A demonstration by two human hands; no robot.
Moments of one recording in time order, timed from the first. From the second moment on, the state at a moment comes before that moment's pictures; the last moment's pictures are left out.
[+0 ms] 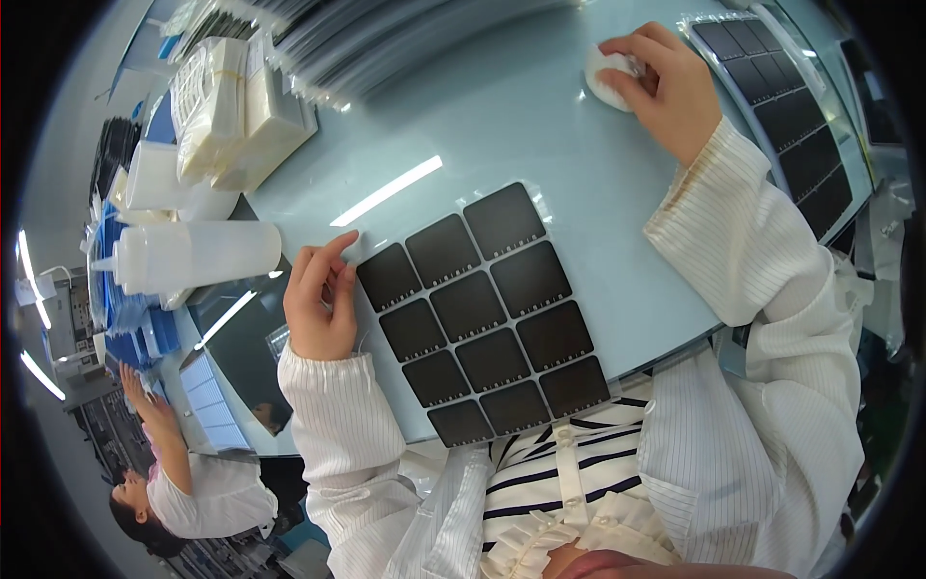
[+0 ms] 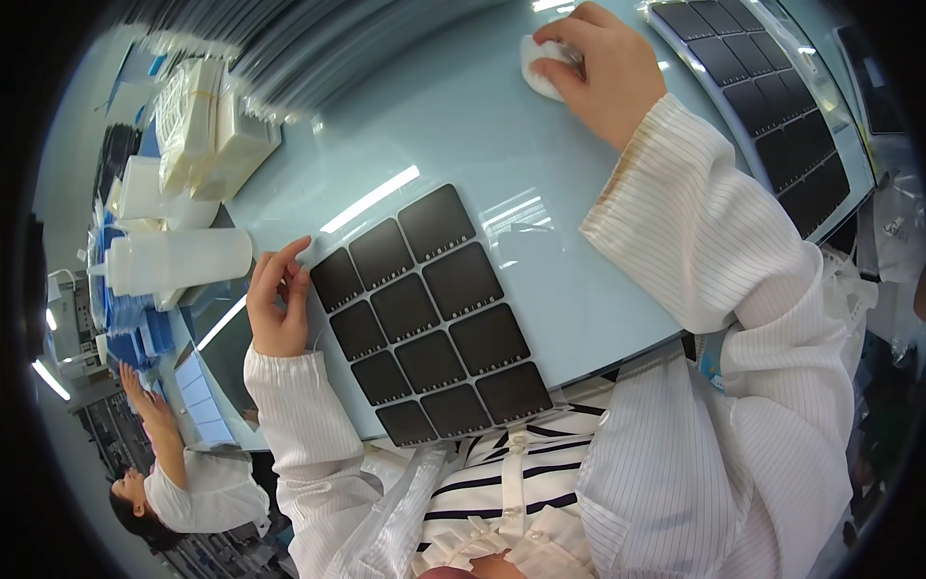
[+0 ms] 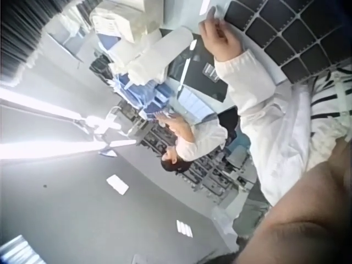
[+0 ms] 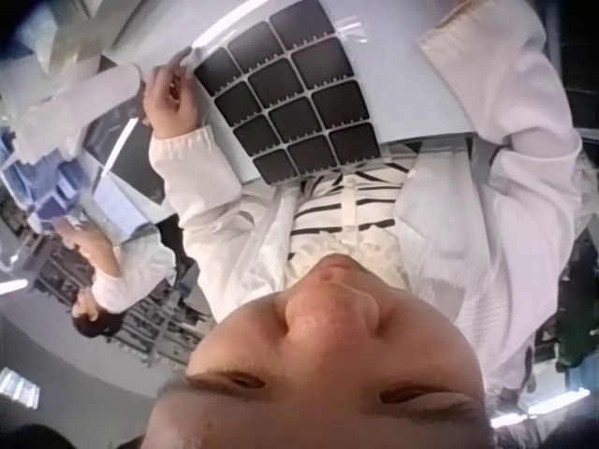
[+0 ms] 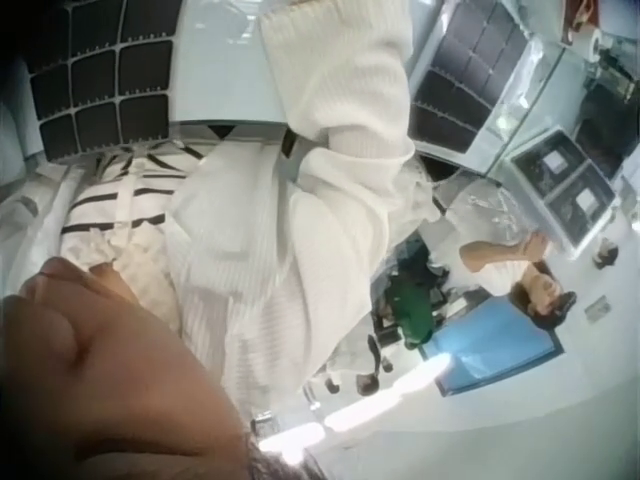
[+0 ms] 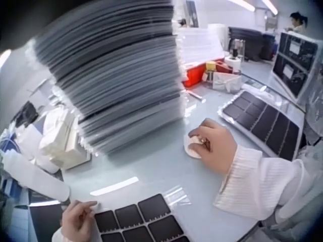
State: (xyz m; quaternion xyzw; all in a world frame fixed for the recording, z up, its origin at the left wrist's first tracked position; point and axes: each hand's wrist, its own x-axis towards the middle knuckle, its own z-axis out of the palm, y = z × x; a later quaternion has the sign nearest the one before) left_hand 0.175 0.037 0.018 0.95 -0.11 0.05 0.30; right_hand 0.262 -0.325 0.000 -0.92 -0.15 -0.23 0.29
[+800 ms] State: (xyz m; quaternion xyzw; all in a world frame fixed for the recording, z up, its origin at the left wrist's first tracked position) left_hand 0.175 0.049 0.007 0.92 -0.12 0.07 0.37; right_hand 0.012 -0.294 -0.080 -0.64 -0.08 0.48 0.60
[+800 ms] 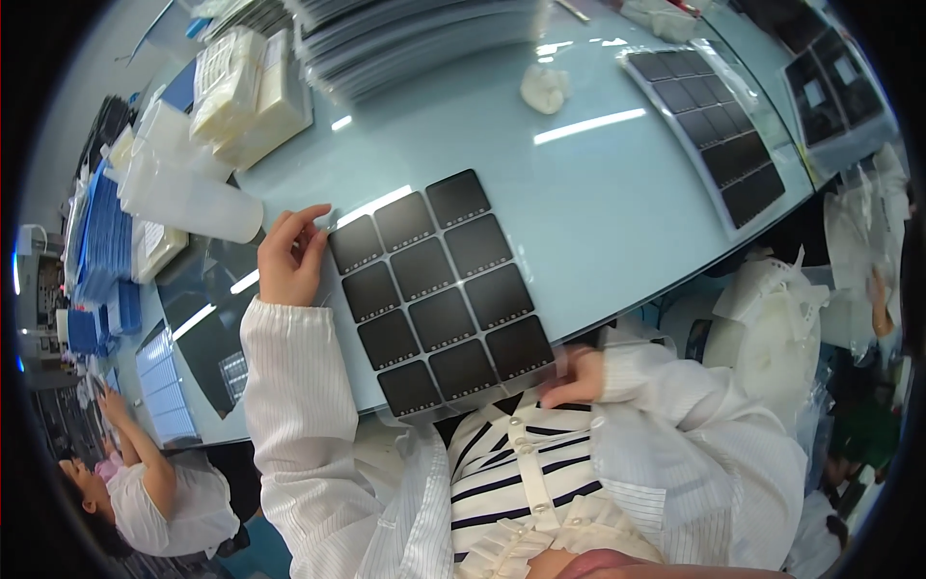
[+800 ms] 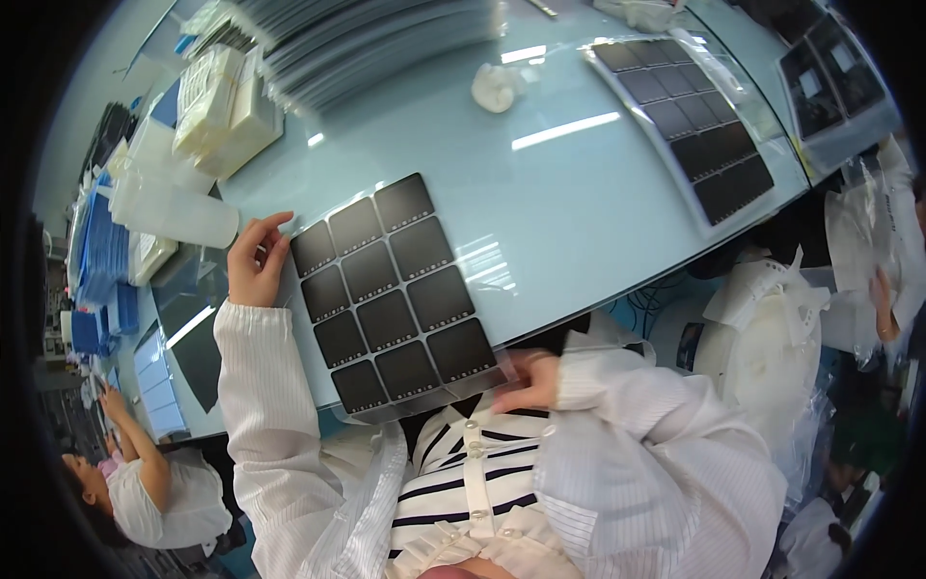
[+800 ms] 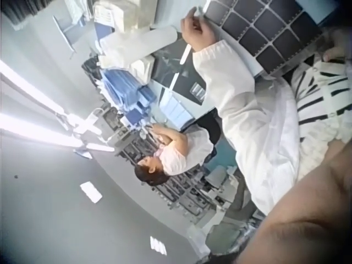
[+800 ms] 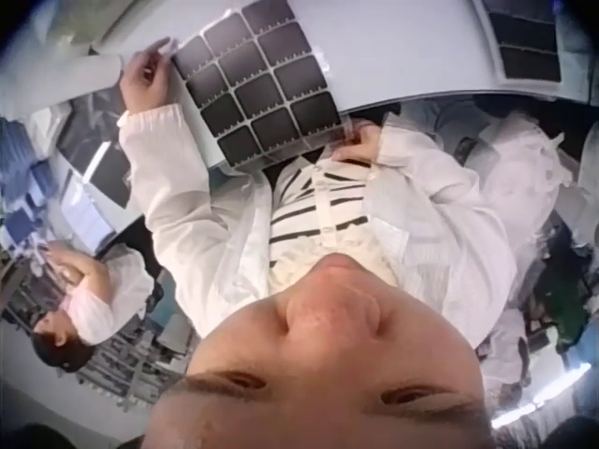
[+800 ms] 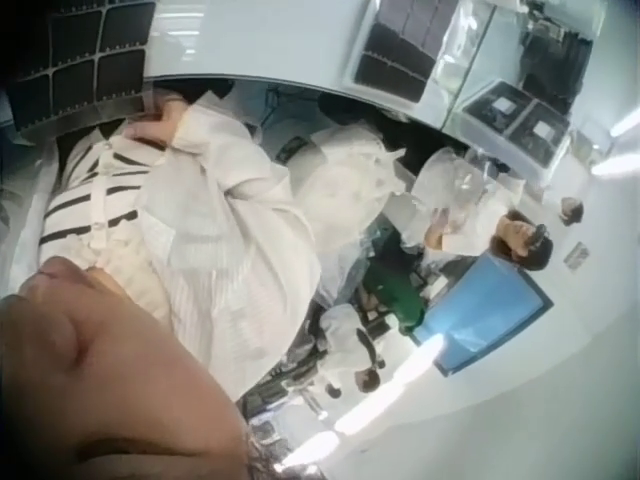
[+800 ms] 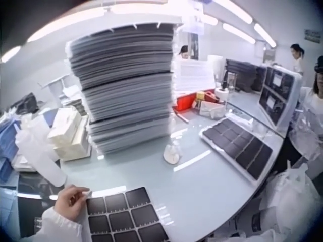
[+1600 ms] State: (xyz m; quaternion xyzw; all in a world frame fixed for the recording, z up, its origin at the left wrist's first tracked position) left_hand 0.173 0.058 0.005 0.92 -0.10 0.07 0.37; right_hand 0.042 -0.456 0.075 -0.80 0.14 -0.15 0.57
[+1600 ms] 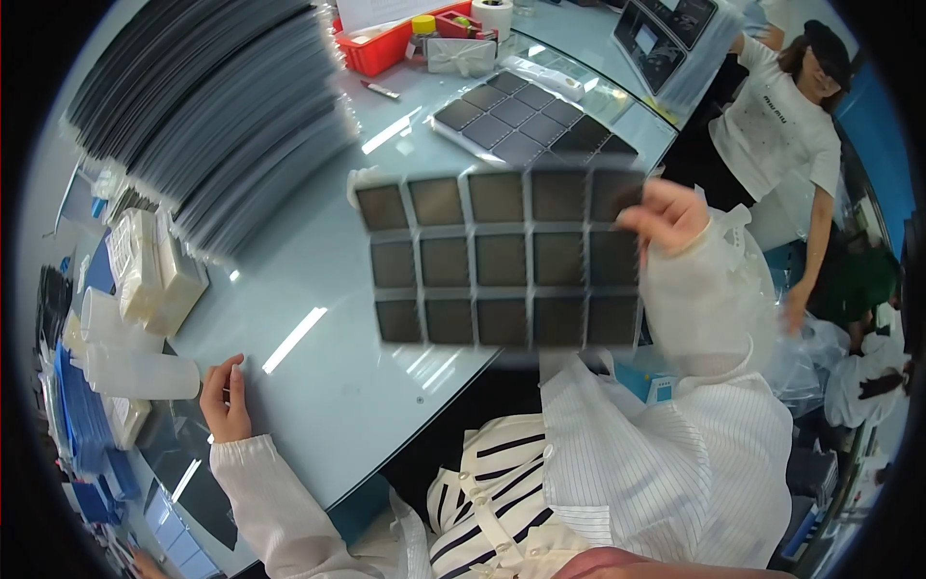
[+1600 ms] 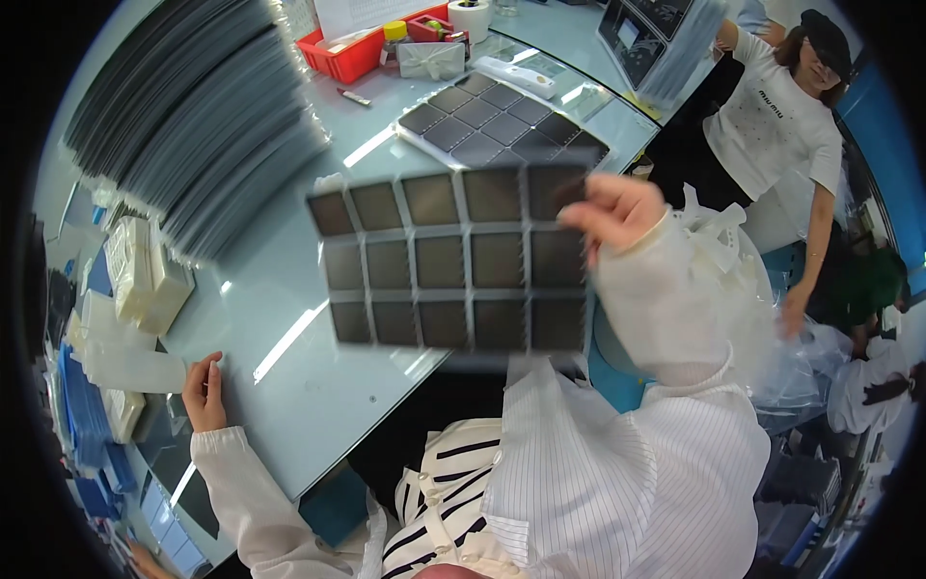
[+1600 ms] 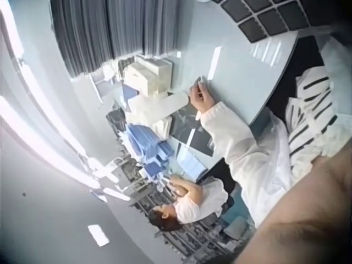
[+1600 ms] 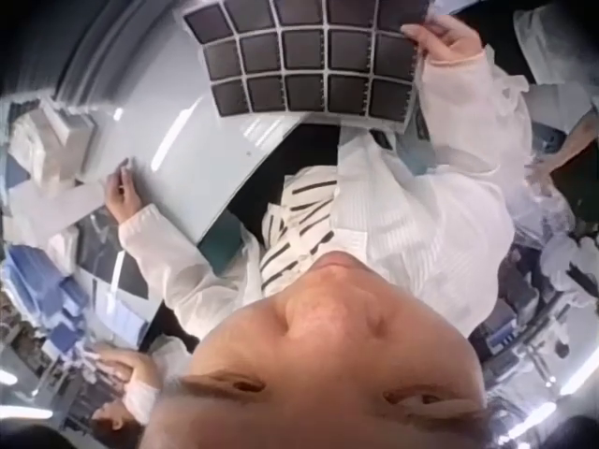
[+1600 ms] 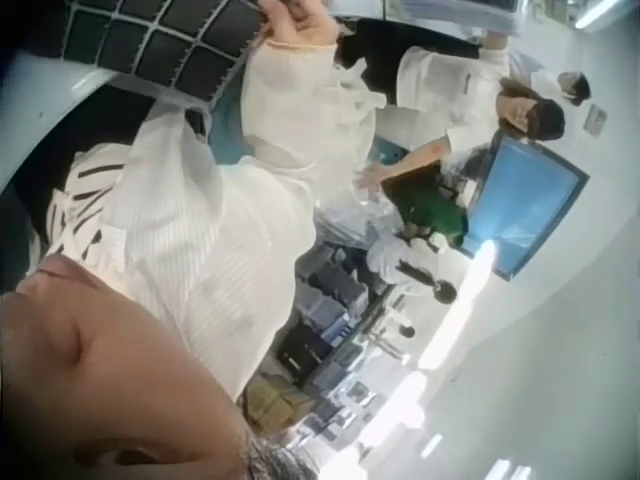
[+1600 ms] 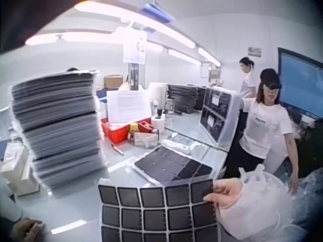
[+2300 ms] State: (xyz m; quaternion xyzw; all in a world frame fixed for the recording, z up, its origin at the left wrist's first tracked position) left_hand 0.176 0.053 0.007 0.93 -0.11 0.07 0.35; right_hand 0.113 -0.594 0.031 -0.69 0.41 -0.15 0.58
